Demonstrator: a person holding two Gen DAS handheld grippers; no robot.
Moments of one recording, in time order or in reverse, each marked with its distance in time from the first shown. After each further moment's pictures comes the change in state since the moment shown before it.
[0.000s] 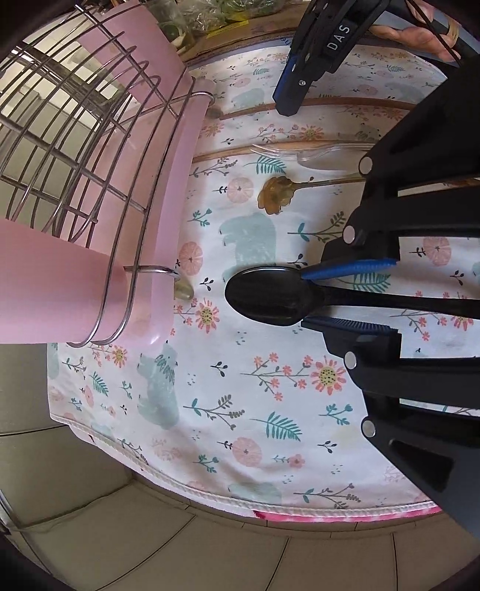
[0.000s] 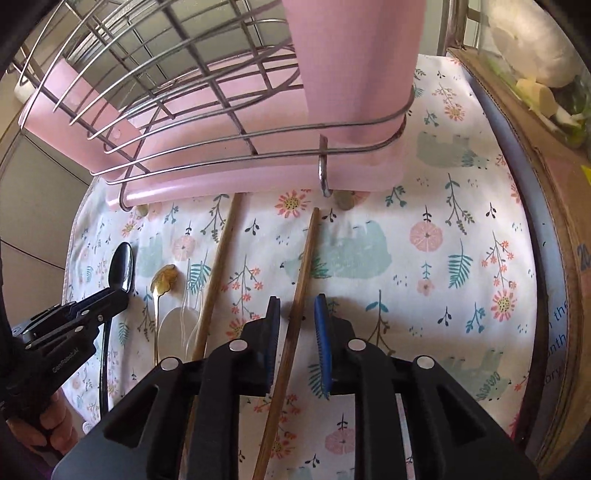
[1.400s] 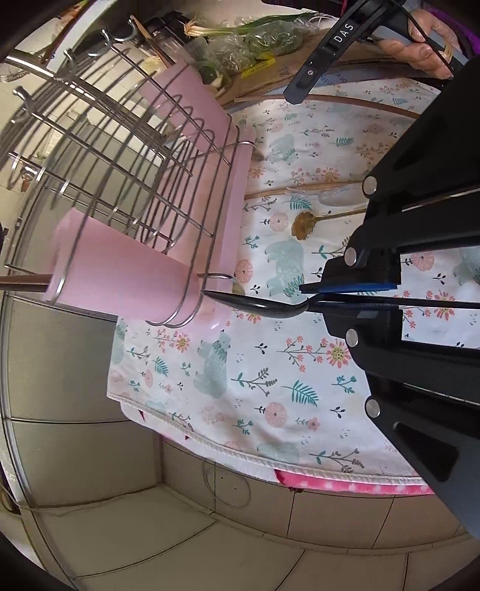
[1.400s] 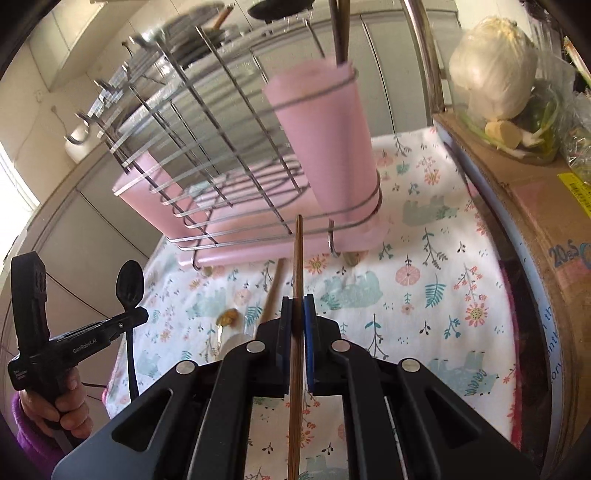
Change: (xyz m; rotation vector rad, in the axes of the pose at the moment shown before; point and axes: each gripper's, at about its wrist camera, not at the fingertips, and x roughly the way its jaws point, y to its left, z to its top) left arm -0.060 0.029 -0.006 -0.032 -0.218 -0.121; right arm -0.076 -0.029 -0.032 0.047 -0.353 0.209
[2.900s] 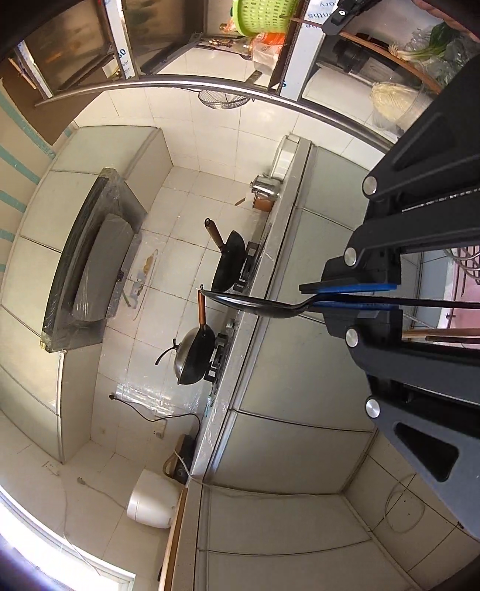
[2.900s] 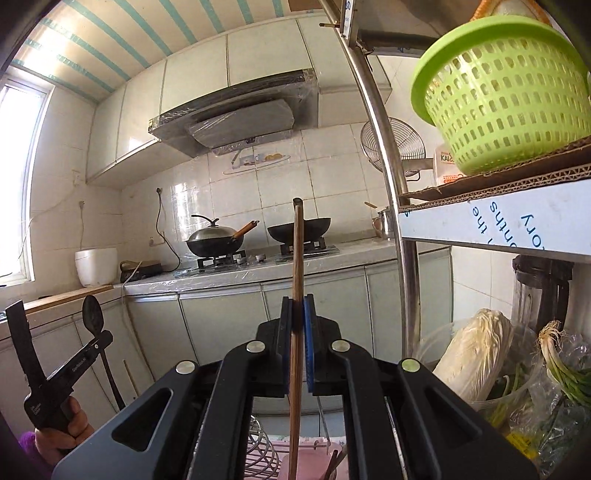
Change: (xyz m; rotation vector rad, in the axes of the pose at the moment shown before) left arm -0.116 -0.037 0.147 -0.066 -0.932 -0.010; right arm -0.140 0.044 0.161 -0.215 -0.807 -0.085
